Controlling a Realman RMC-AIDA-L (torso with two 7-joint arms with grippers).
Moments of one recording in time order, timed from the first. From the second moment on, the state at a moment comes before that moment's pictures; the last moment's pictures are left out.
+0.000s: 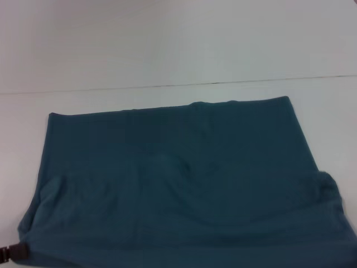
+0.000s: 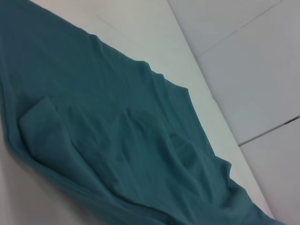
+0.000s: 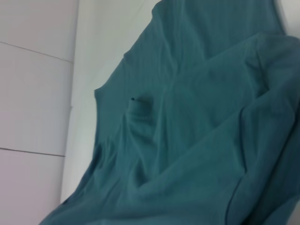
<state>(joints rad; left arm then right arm) -0.24 -2.04 -2.70 -0.95 -0.98 1.91 -2.12 0.19 1.94 -0.38 -0.72 -2.23 -1.86 2.25</state>
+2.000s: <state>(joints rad) -0.72 -2.07 -2.57 -0.59 -0.98 0.81 -2.08 0.74 1.96 -0.23 -0.42 -2.18 -0.93 2.24</state>
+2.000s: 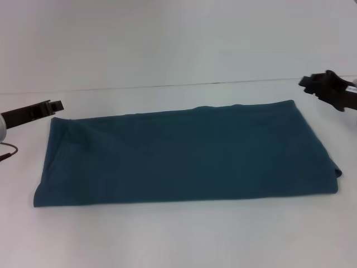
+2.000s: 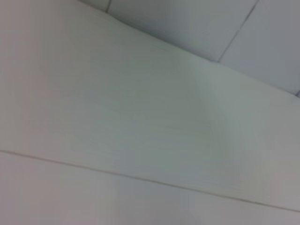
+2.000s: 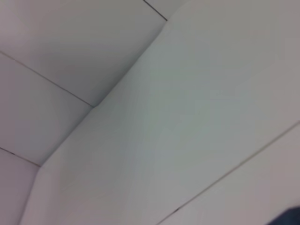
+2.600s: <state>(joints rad) -0.60 -2.07 -2.49 -0.79 -0.92 1.00 -2.23 0.65 2.04 -0.28 -0.54 -2.02 -1.02 1.85</state>
